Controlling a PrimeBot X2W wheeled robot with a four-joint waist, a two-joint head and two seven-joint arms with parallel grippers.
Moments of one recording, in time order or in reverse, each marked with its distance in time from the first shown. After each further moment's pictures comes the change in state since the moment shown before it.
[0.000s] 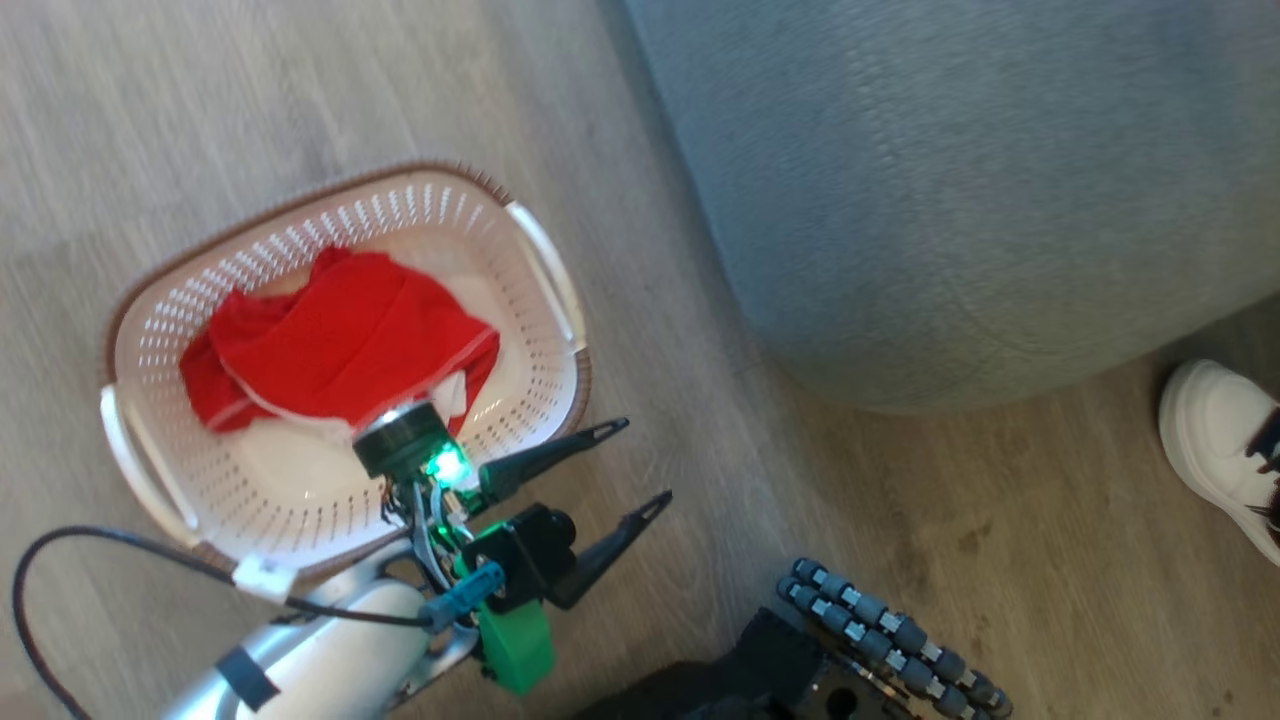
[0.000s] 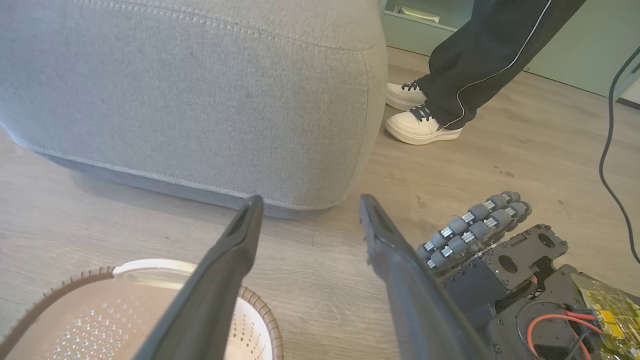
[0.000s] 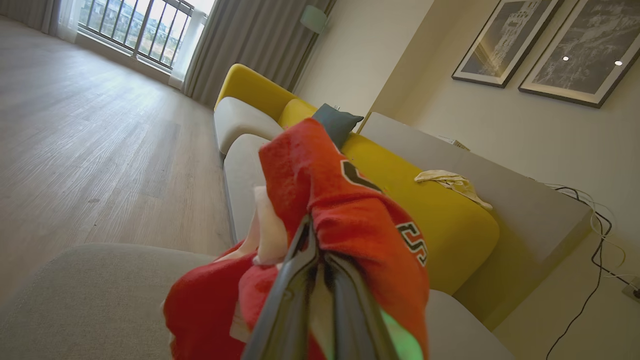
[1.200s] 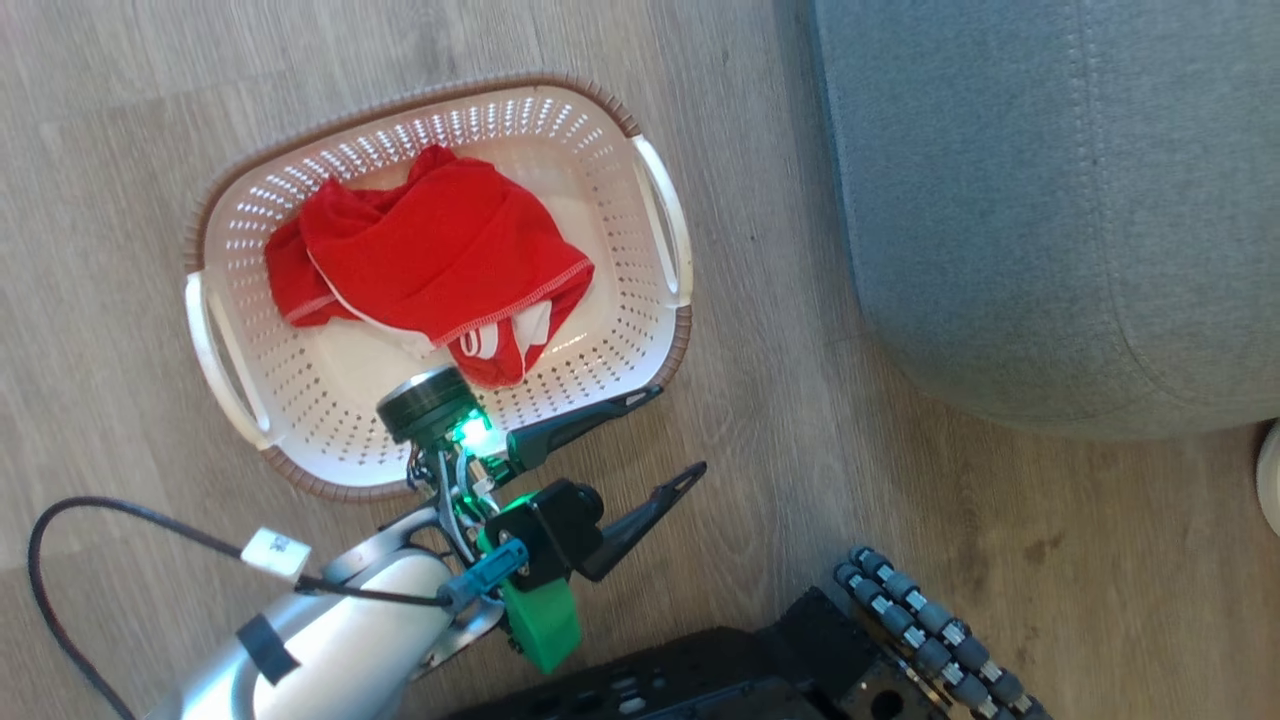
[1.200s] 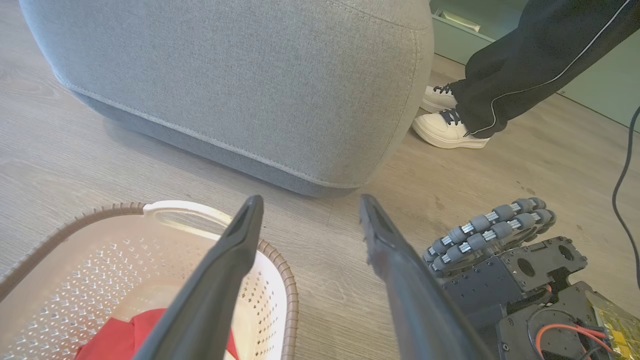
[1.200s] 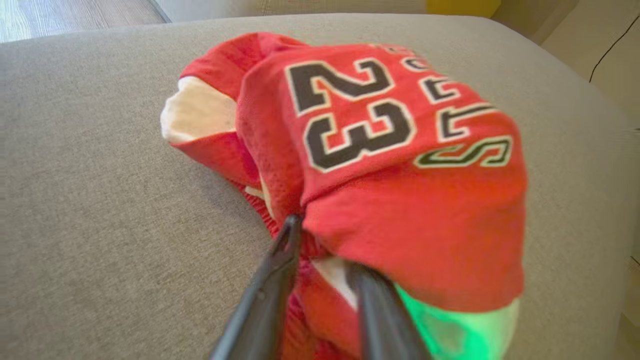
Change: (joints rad) left arm -0.060 -0.028 -0.015 -0.022 -0.009 0.000 0.000; right arm -0.320 -0.041 -0.209 0.913 -0.031 0.000 0.089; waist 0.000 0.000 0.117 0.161
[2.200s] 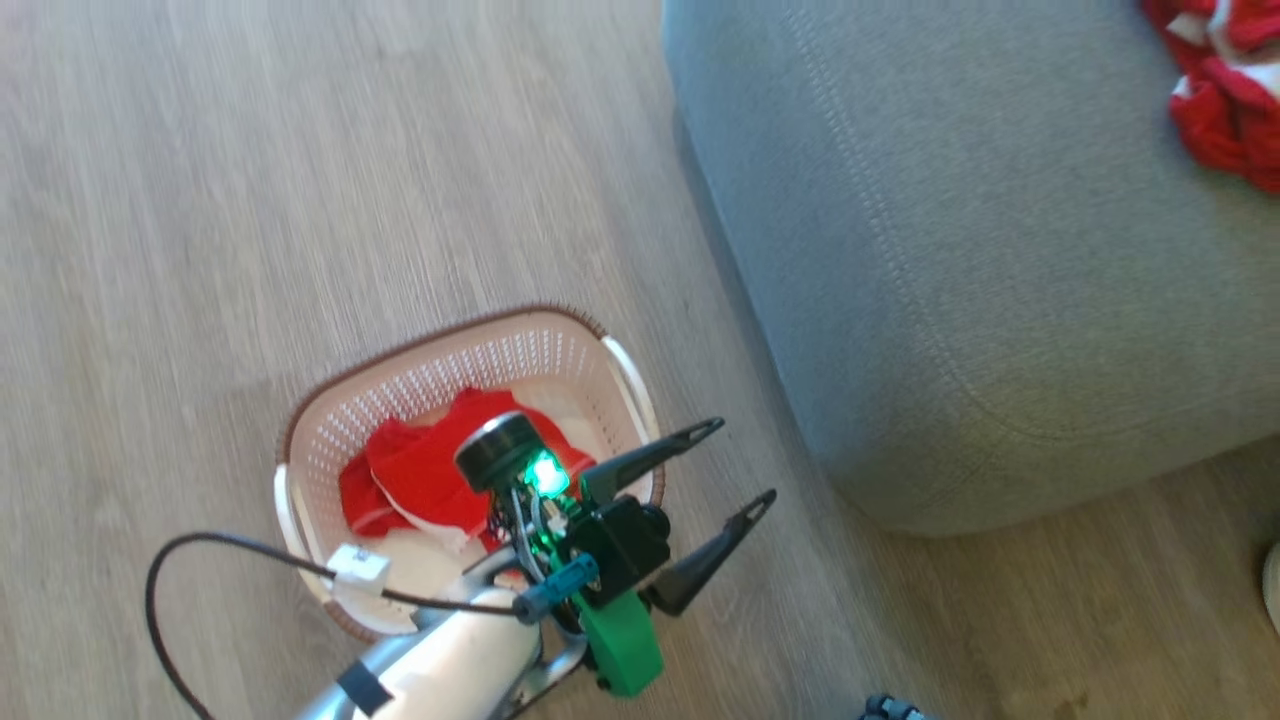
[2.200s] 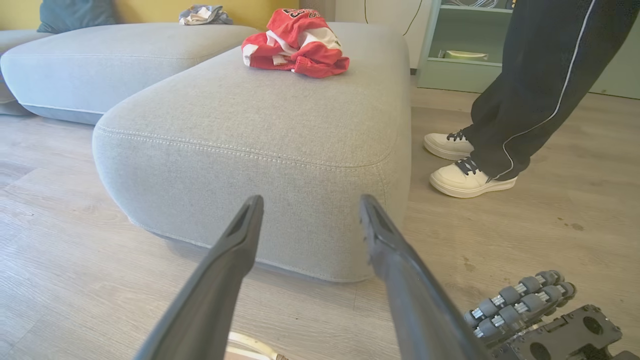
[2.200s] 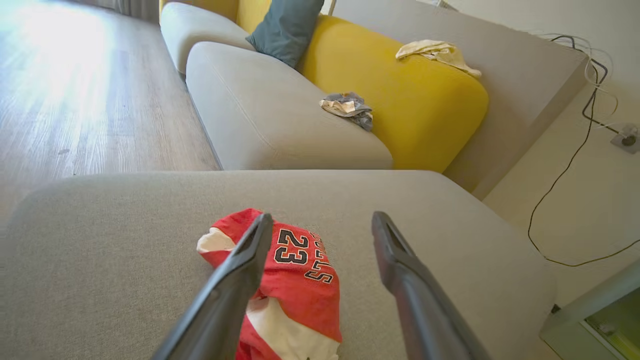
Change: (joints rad) left arm 0.084 -0.189 0.059 0.104 -0.008 0.000 0.000; right arm 0.115 0.034 0.192 -0.101 -0.184 0.000 -0.083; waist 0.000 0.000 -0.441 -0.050
